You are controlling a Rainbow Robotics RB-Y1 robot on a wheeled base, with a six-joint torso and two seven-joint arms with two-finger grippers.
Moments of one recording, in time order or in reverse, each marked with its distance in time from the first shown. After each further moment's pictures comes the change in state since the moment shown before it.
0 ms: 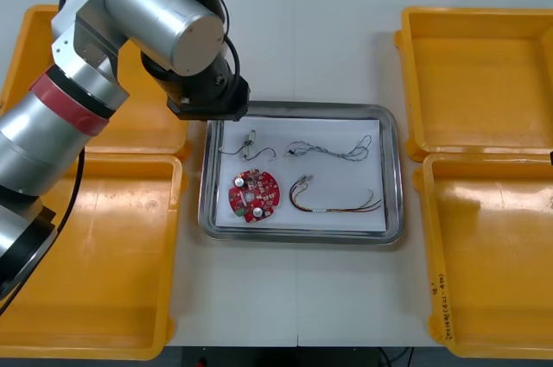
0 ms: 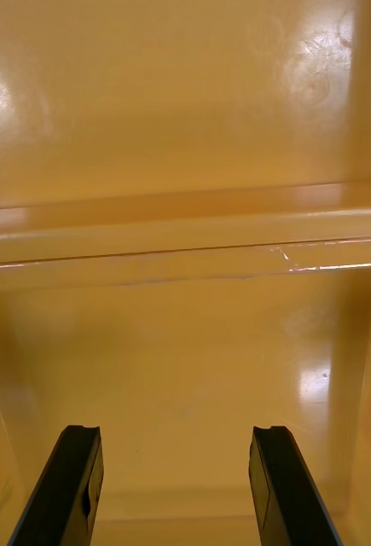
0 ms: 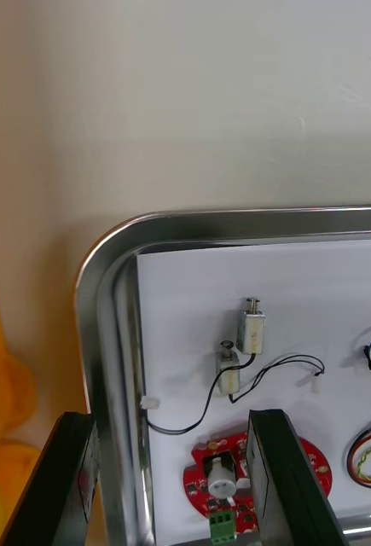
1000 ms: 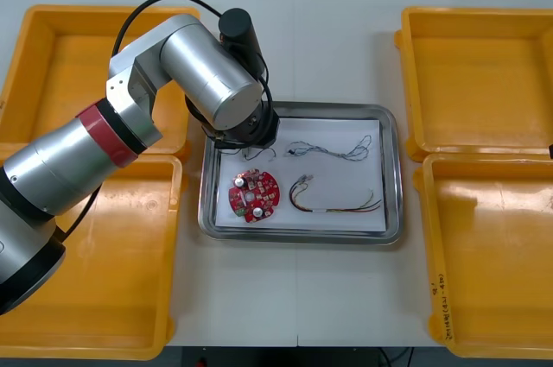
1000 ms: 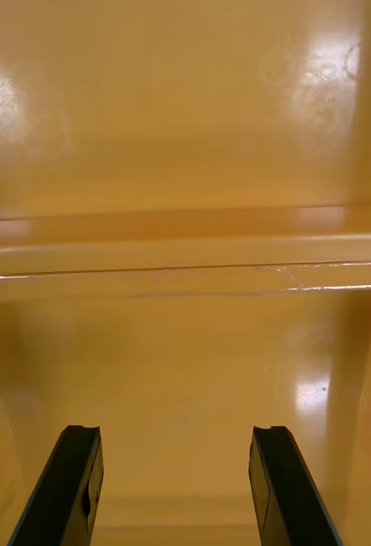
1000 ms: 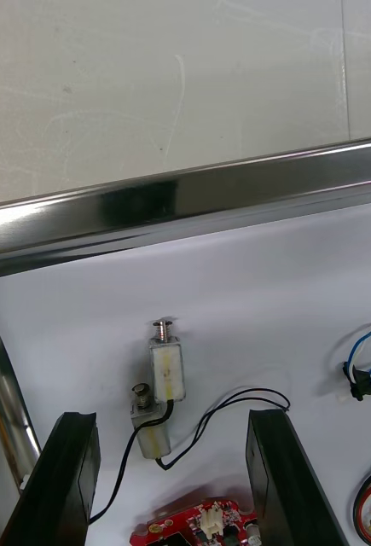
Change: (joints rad) right arm -0.021 0.000 0.000 0.000 -0.001 0.001 0.011; left arm 0.006 -0.033 -0.223 0.059 -0.035 -0.234 0.002
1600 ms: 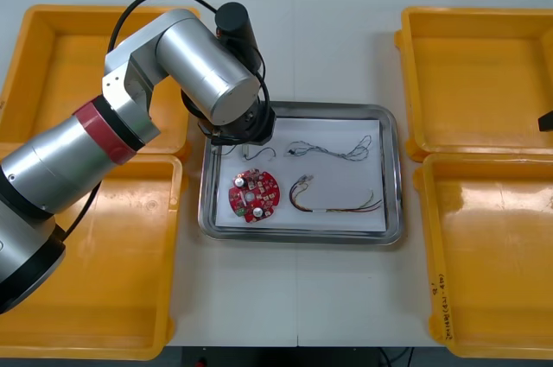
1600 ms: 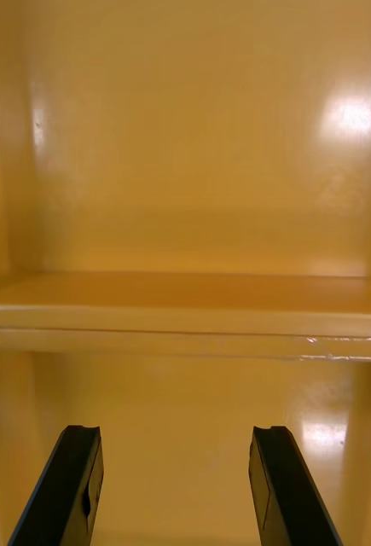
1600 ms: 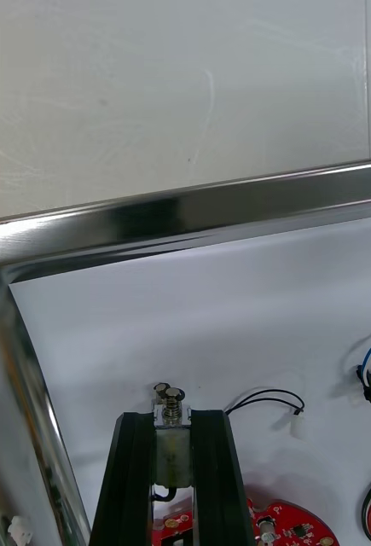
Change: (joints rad) right arm -0.100 0.030 0.000 0.023 0.013 0.000 0.049; left arm 0.000 0.000 0.022 -0.002 -0.012 0.025 0.000
